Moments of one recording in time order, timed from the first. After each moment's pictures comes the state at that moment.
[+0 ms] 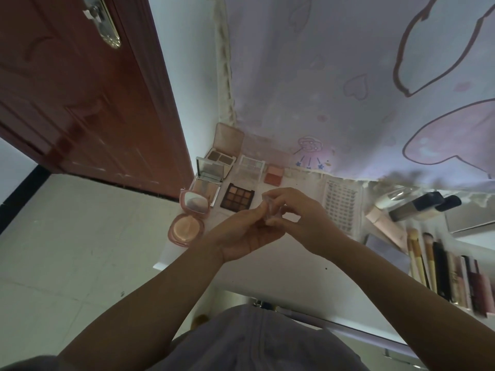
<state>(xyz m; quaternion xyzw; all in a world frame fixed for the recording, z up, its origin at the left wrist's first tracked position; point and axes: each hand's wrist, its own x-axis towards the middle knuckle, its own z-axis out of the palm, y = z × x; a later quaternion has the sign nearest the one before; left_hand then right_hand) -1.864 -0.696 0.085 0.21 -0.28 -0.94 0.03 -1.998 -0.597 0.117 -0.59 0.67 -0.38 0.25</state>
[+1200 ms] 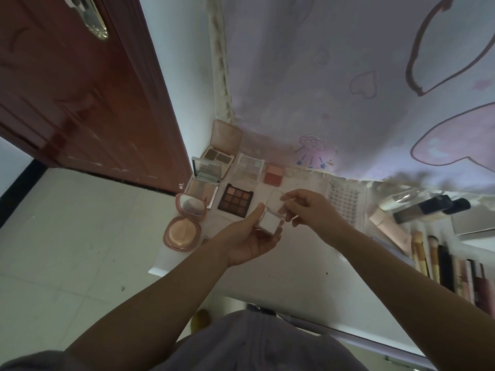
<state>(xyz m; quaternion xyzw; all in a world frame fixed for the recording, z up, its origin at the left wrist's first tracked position) -1.885 -0.701 0.062 0.37 -0.14 -0.92 -0.02 -2.044 -0.617 0.080 -0.29 0.71 -0.44 0.47</state>
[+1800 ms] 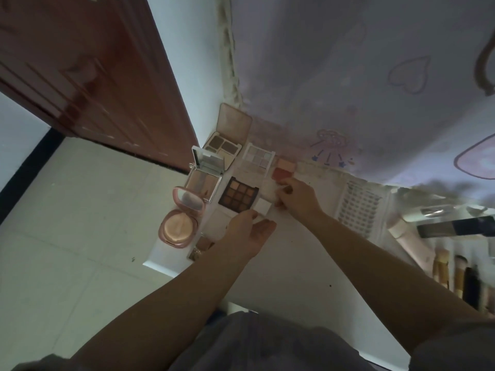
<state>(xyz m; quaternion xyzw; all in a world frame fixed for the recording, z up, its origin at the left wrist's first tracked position) -1.928 -0.704 0.041 0.58 -0.01 -0.80 0.17 -2.064 -0.681 0.001 -0.34 0.81 -0.31 0.37</state>
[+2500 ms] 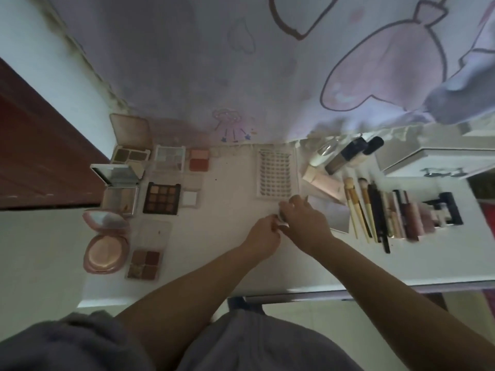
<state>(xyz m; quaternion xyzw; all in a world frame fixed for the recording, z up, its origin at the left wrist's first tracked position) -1.994 -0.577 0.011 0.30 -0.75 -0.58 -0.13 -2.080 -0.489 0.021 -0.42 0.89 0.07 0.15</state>
